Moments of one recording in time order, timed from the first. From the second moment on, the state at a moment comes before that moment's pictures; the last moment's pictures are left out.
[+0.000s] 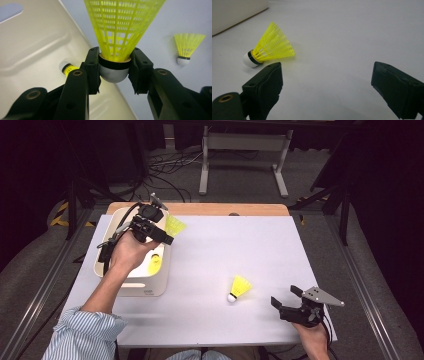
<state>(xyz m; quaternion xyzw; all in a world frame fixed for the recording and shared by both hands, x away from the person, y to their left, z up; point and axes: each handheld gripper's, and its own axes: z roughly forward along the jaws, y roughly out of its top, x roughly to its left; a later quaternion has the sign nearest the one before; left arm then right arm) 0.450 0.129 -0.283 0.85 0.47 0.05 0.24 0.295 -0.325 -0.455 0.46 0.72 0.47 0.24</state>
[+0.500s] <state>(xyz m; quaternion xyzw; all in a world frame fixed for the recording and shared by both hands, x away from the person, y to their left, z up) 0.454 0.148 -0.286 0.84 0.49 0.06 0.24 0.296 -0.326 -0.455 0.46 0.71 0.47 0.24</state>
